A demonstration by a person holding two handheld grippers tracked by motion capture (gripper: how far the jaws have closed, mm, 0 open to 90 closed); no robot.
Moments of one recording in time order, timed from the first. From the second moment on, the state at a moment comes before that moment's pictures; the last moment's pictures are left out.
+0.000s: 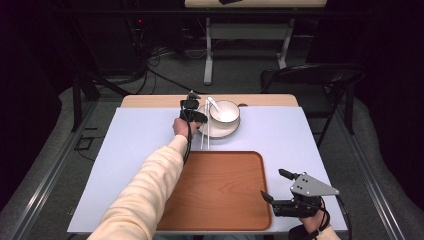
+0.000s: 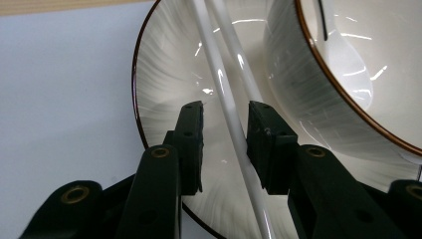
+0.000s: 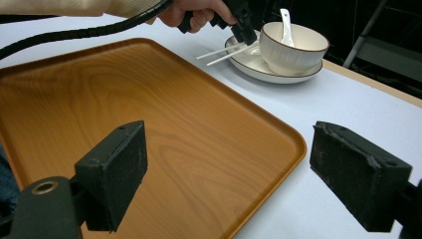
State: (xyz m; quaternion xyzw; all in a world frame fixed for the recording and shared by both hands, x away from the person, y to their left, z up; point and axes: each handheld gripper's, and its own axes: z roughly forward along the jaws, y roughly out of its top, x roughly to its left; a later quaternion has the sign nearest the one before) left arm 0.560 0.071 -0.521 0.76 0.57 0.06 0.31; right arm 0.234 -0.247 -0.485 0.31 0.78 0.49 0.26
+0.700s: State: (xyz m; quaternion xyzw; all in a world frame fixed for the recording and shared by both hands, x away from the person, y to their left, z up) left arm 0.561 0.074 -0.526 0.76 0.58 0.08 0.28; right arm 0.233 -0.246 -0.485 0.31 0.78 0.49 0.26
